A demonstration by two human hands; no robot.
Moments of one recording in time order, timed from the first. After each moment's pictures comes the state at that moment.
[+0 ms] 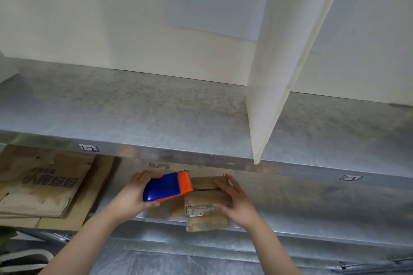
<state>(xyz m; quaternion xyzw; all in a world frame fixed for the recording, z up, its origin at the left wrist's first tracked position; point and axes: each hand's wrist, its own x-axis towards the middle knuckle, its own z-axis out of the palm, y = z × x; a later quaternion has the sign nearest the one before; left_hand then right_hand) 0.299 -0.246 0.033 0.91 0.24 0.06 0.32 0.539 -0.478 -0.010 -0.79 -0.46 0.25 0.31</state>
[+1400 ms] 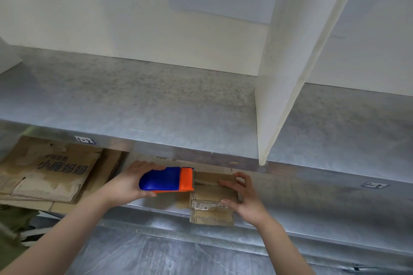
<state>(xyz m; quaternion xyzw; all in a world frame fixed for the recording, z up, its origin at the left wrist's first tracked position) 0.291 -0.218 0.039 0.92 0.23 -0.01 0.31 0.550 -0.479 -0.017 -0.77 -0.44 0.31 0.34</state>
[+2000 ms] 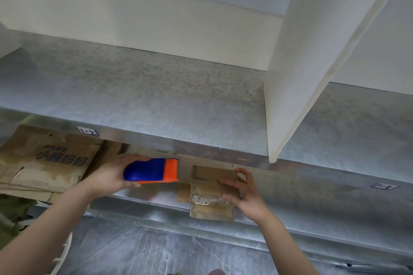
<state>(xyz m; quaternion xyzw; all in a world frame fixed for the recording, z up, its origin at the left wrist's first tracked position) 0.265 -0.197 0.035 0.91 0.27 0.01 0.31 0.549 -0.478 -0.018 -0.76 -0.44 0.32 0.35</state>
